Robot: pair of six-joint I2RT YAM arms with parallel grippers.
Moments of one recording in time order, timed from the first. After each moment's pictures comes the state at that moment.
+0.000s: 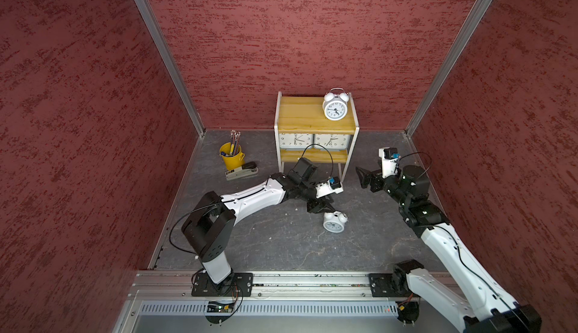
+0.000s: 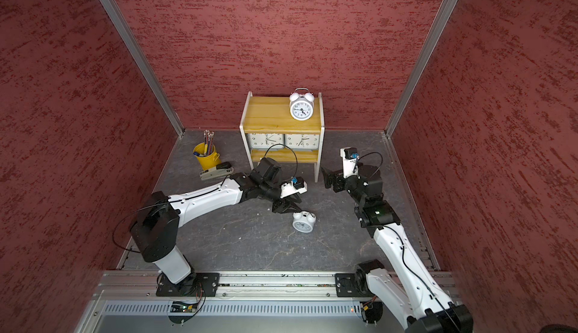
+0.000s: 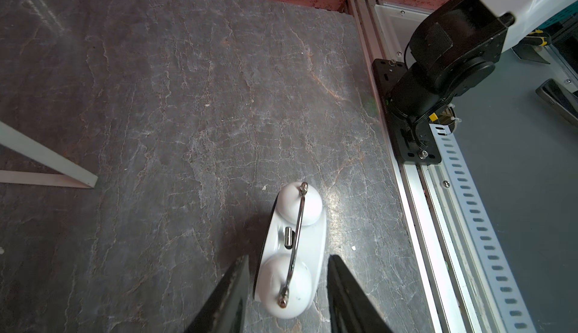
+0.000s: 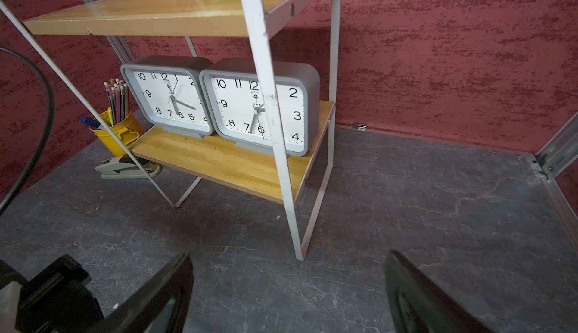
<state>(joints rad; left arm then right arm) -0.78 1.71 1.21 -0.37 0.71 0.46 0.22 0.89 0.73 -0.12 -0.17 0.07</state>
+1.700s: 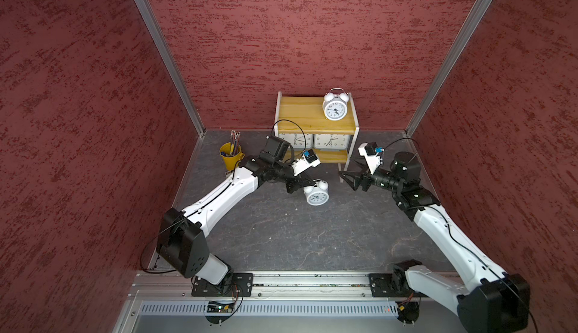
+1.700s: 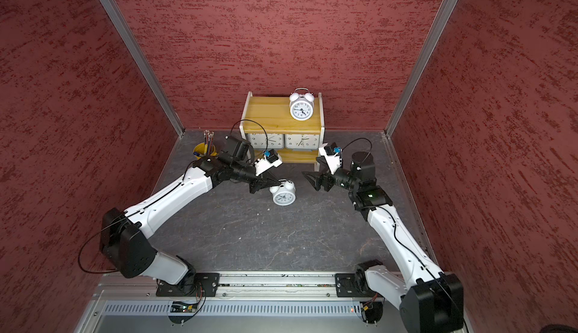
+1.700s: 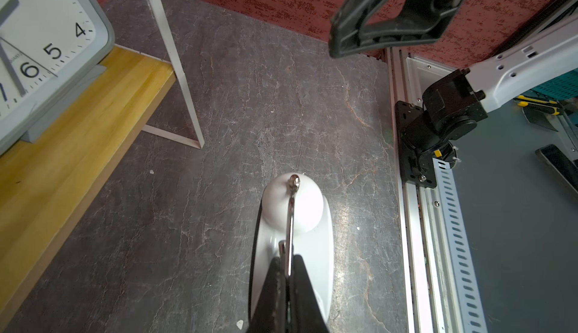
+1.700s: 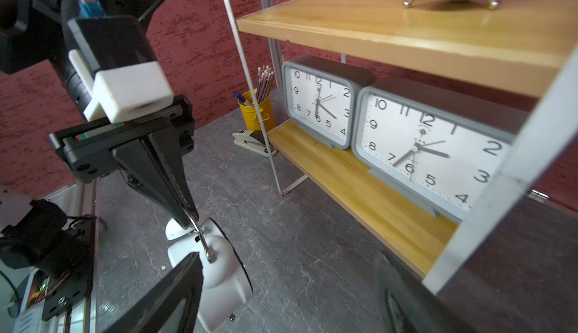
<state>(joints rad) -0.56 1.52 1.36 -0.69 0.73 0.43 0.25 1.09 0.88 -0.09 -0.74 -0.07</state>
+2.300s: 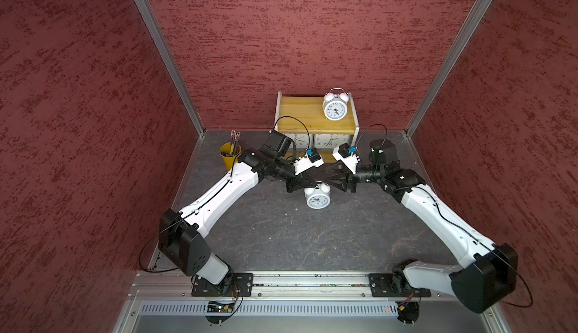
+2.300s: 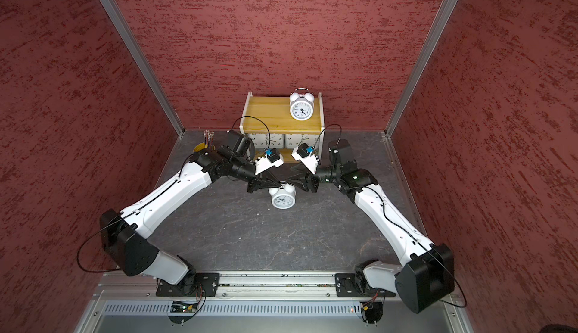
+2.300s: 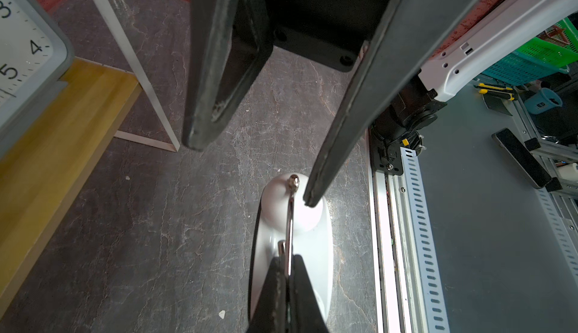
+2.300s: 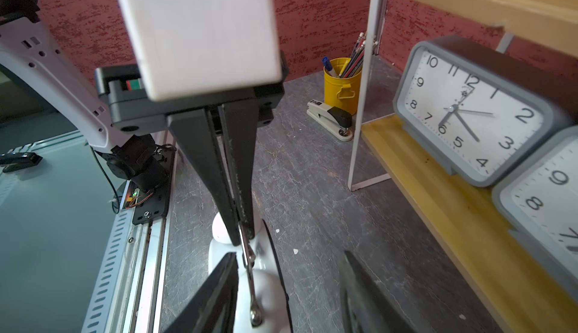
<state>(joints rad) -0.59 1.54 1.48 -0.87 0.76 0.49 0.40 1.28 1.13 -0.42 -0.87 -0.32</state>
